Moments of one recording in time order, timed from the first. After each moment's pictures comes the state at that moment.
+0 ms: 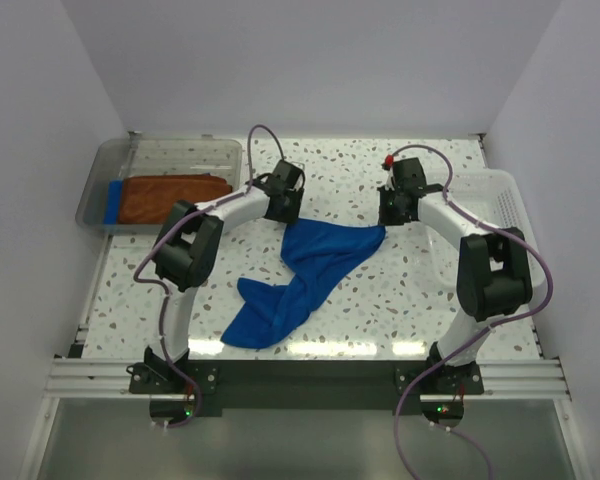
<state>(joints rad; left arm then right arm) -0.53 2.14 1.56 -0.41 -0.12 -0.28 0.21 1.74 1.21 -0.46 -0.04 0.19</state>
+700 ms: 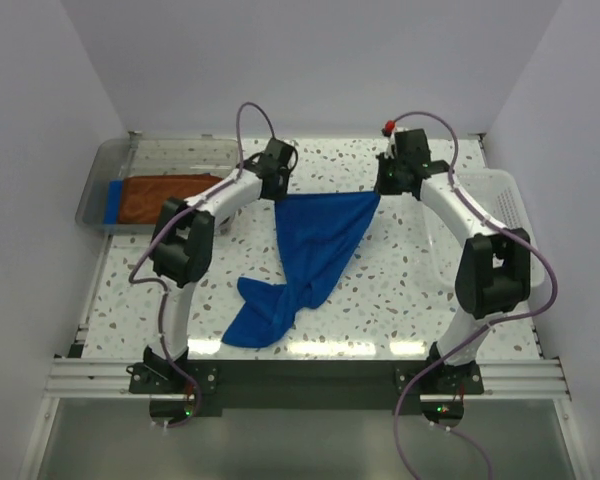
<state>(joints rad) -0.50 2.17 1.69 -0.49 -0.22 -0.25 0.21 1.76 1.37 -0.50 -0.05 0.18</state>
